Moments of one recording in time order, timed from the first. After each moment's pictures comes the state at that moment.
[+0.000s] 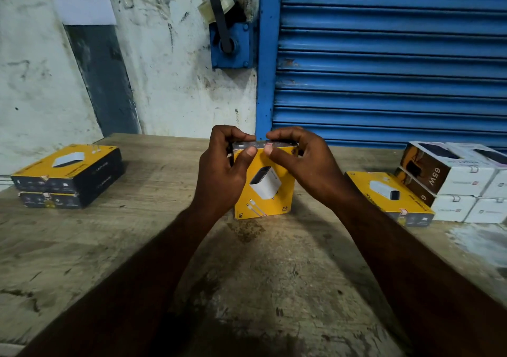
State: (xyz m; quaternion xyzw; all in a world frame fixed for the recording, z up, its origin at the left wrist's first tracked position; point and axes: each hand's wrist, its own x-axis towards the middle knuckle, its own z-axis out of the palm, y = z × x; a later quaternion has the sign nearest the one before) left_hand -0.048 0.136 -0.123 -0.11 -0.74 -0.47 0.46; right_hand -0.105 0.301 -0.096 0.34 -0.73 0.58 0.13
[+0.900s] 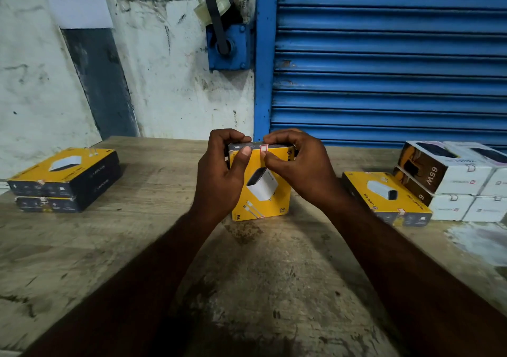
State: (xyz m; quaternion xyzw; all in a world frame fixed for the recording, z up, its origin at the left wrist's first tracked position) left_hand -0.051 0.138 -0.128 -0.10 -0.74 -0.47 0.46; right_hand -0.110 0.297 -0.103 0.33 -0.74 0.54 0.20
